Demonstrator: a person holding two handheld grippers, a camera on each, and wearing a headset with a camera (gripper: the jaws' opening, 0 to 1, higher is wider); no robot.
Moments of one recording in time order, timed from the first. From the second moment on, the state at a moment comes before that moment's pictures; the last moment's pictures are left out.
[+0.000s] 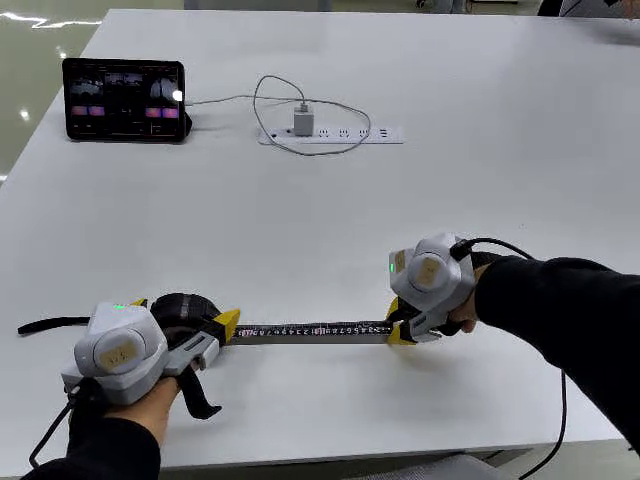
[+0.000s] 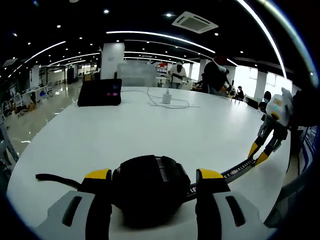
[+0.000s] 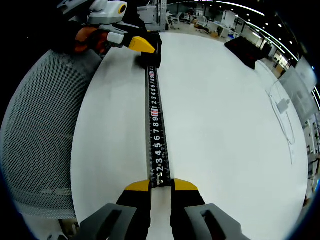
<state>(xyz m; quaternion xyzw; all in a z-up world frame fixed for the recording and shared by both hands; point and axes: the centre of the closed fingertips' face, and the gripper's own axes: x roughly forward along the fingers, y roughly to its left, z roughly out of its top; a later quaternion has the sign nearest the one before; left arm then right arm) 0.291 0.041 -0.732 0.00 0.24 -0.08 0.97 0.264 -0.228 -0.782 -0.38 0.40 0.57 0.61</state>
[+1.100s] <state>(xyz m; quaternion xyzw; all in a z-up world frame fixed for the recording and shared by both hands) 0.291 0.039 -0.739 0.02 0.26 -0.10 0.96 0.266 -0.222 -0.782 -0.37 0.42 0.56 0.61</state>
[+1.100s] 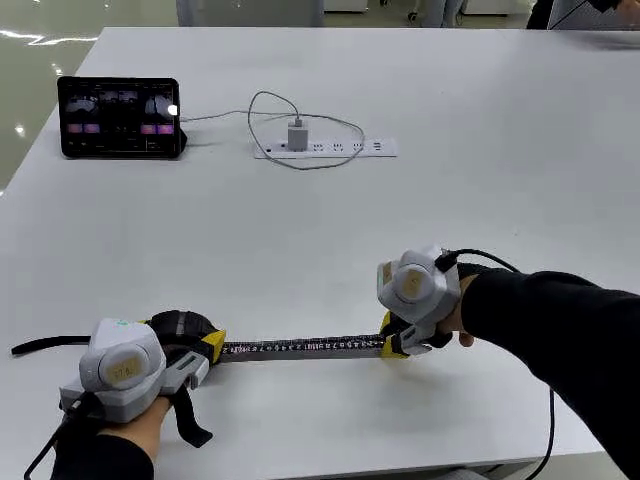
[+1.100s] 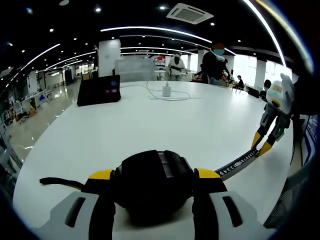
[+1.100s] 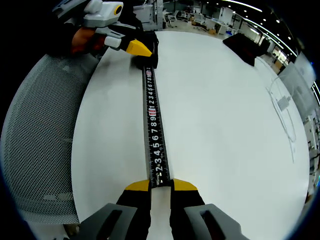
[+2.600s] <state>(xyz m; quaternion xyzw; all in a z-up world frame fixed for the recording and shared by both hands) 0.291 0.037 -0.738 0.02 0.25 -0.10 0.96 0.265 -0.196 -0.782 -0.38 0.41 0.56 0.61</state>
